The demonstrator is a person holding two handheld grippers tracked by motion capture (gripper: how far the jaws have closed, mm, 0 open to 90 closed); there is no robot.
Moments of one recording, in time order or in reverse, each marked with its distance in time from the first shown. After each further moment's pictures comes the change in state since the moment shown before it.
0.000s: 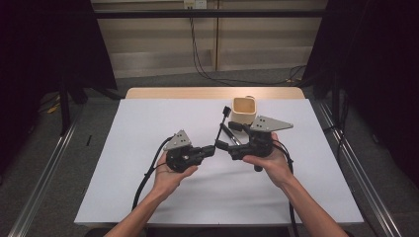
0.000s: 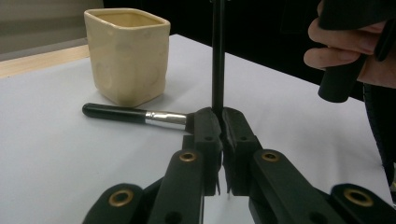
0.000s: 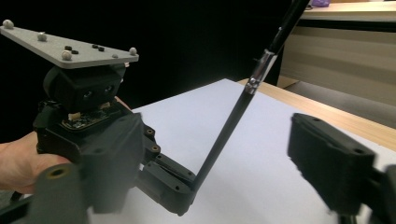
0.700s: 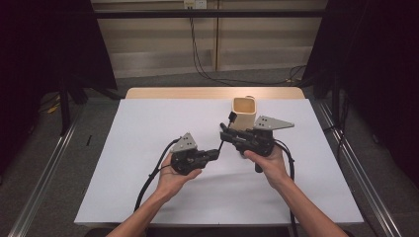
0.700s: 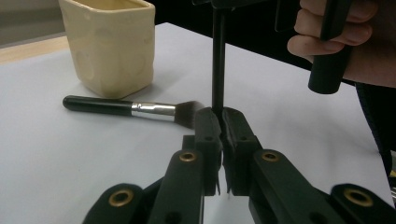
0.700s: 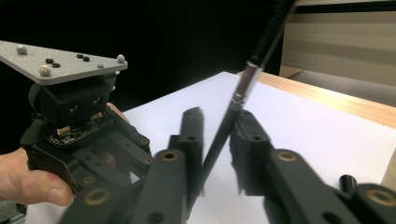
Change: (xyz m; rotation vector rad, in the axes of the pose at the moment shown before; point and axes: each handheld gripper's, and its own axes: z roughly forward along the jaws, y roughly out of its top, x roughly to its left) left arm -0.005 -0.005 0.011 0.041 -0.021 0.026; right arm -0.011 -0.009 0.000 0.010 0.001 0.078
